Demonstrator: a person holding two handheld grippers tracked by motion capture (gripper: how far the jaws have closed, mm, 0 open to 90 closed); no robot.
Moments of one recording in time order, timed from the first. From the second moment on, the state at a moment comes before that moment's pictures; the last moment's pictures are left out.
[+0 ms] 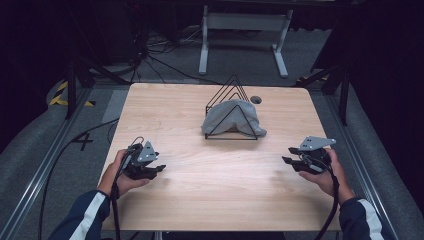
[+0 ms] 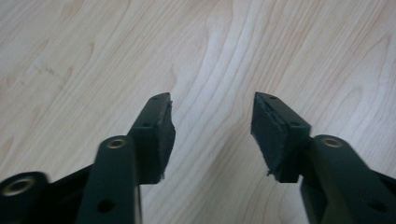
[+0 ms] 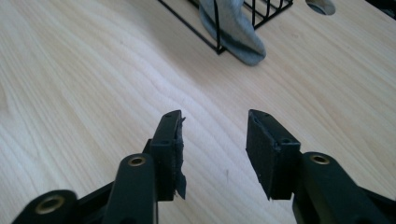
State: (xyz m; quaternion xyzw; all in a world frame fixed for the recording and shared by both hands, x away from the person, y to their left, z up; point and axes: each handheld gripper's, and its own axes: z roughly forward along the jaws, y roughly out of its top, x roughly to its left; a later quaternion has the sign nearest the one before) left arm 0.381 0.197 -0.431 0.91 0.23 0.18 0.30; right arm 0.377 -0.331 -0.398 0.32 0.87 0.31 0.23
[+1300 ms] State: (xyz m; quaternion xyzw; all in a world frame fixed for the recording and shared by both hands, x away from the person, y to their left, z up) left arm 0.334 0.253 -0.483 0.86 0.34 0.14 0.37; right arm 0.330 -0.396 -0.467 0.44 0.80 0.35 0.21
